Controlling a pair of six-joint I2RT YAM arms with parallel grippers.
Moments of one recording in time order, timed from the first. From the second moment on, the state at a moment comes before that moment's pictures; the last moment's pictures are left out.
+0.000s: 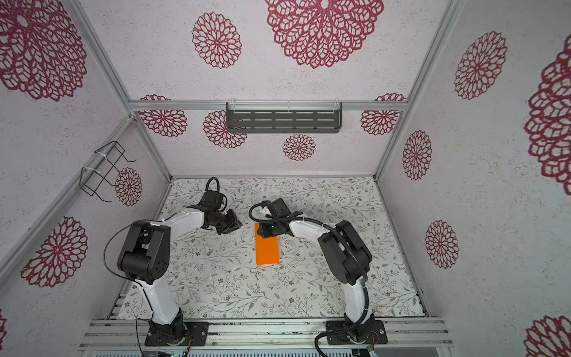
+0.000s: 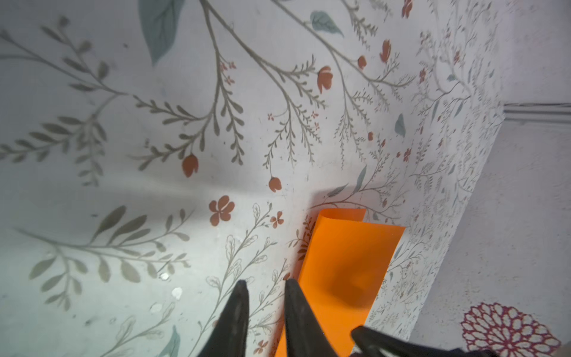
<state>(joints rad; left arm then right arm) -0.23 1.88 1.20 -0.39 0.38 -0.79 0.71 1.96 1.34 -0.27 -0.33 0.40</state>
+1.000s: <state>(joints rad) -0.28 1.87 1.15 -0.29 0.51 -0.81 0.77 1.97 1.27 -0.39 -0.29 0.33</state>
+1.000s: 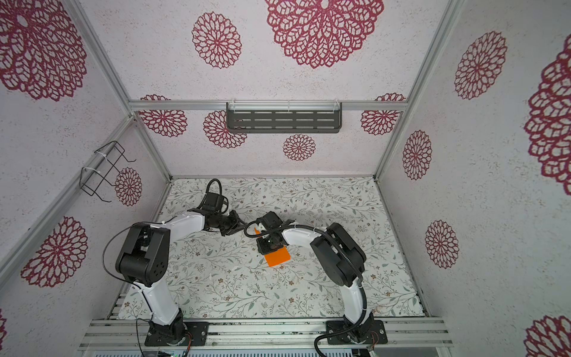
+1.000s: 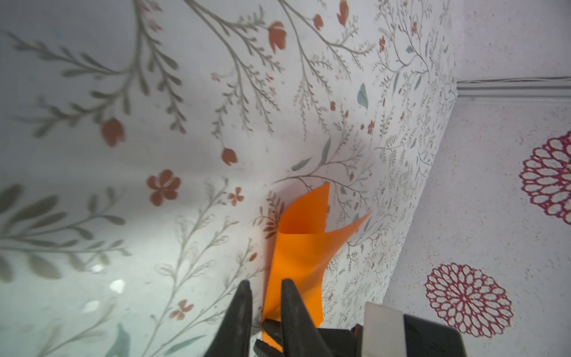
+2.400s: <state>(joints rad) -0.36 2.06 1.23 -0.23 0.58 -0.82 0.75 1.94 1.19 -0.32 -0.26 0.37</state>
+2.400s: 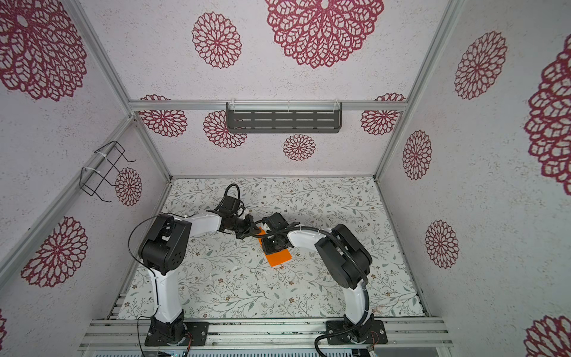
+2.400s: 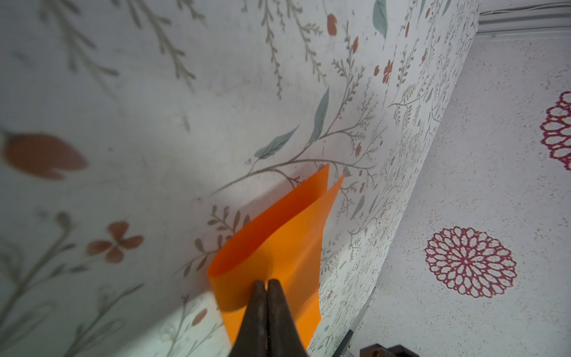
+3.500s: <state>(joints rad) -0.36 2.06 1.23 -0.27 0.52 -0.79 0.78 1.87 1.12 -0.38 -0.28 0.36</state>
